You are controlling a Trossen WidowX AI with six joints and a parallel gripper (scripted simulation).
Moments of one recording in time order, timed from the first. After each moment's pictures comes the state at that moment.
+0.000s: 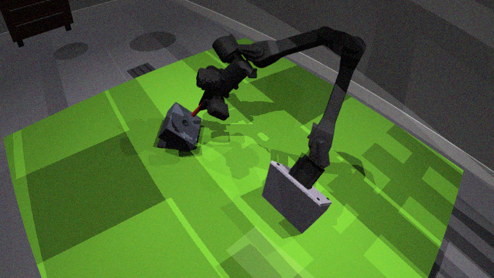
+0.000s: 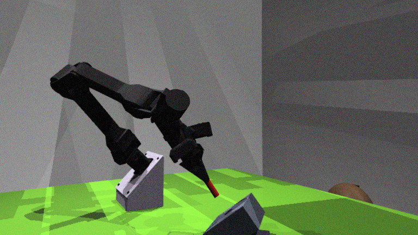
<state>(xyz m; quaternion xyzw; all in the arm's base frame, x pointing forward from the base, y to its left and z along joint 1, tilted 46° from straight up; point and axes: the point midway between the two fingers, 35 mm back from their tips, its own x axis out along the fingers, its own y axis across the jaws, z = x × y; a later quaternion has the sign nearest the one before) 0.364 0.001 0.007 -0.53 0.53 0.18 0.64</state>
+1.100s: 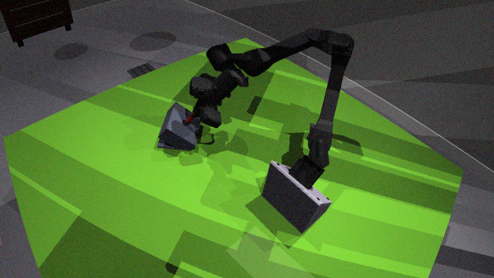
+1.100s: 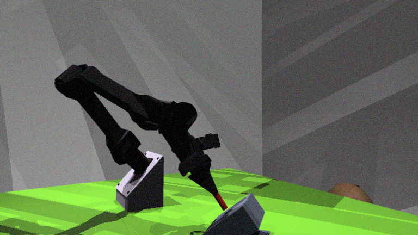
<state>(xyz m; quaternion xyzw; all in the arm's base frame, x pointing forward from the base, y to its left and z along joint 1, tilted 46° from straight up) 0.374 -0.009 -0.024 -0.53 0.53 0.18 0.64</state>
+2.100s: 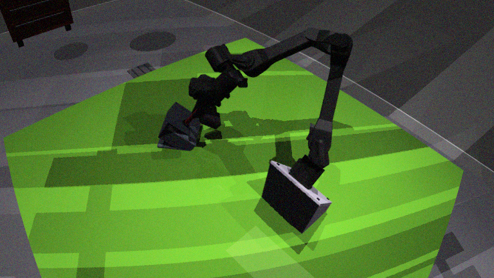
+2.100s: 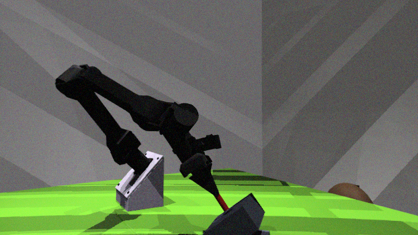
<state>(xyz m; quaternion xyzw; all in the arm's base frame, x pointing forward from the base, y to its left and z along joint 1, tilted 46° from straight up) 0.374 -0.009 -0.028 -0.53 0.53 0.18 0.64</state>
